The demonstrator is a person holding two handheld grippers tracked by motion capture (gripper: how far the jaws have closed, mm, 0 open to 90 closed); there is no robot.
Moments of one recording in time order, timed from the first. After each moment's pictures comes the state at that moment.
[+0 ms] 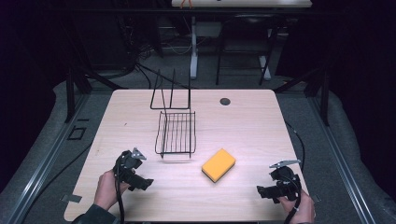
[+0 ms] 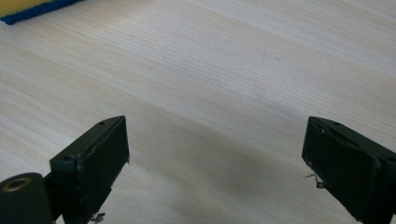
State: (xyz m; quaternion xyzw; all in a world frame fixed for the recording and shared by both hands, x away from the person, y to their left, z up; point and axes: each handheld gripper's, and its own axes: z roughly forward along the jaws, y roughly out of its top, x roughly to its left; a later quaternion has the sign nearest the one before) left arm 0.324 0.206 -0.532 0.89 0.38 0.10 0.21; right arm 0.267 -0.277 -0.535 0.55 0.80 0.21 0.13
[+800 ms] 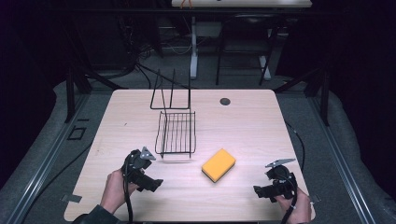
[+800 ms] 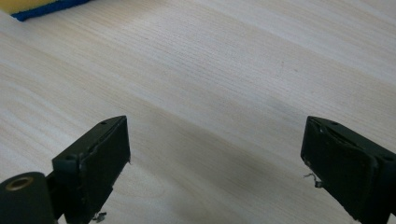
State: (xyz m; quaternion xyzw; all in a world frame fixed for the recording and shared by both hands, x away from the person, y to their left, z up) left arm 0.312 0.170 -0.509 0.90 0.36 0.10 0.24; right arm 0.272 -0.269 -0.537 0.53 0.81 0.21 0.12
